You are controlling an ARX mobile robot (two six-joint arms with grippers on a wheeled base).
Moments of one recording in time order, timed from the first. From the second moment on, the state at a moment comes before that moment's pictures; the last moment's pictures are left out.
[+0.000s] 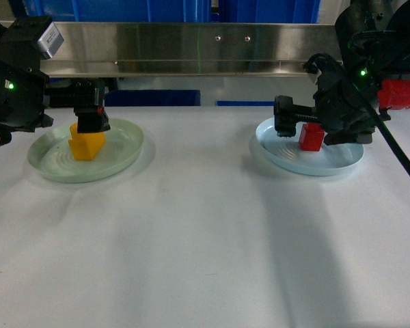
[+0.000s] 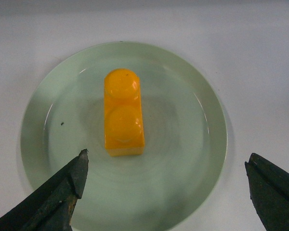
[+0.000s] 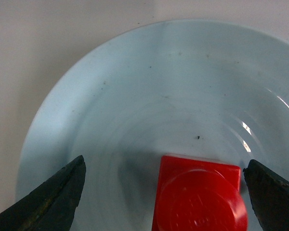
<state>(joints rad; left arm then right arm) -0.08 1.83 1.11 0.10 0.05 -0.03 0.16 2.39 1.87 -0.29 -0.08 0.18</state>
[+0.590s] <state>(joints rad) -0.10 1.82 1.11 0.09 0.05 -0.05 0.17 2.44 1.94 -0.31 -0.07 0.18</state>
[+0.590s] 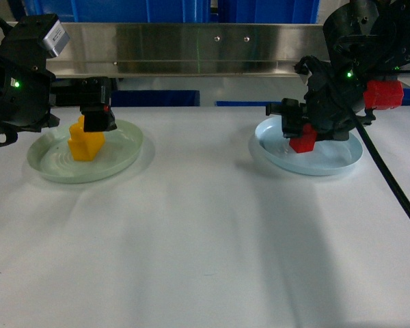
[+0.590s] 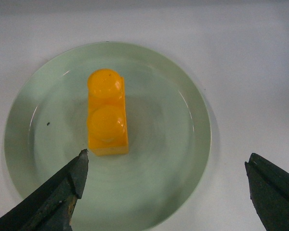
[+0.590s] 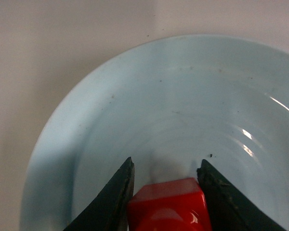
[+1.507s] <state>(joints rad) -0.05 1.82 1.11 0.08 0.05 -0.04 0.19 1.55 1.25 -0.04 -0.09 0.32</state>
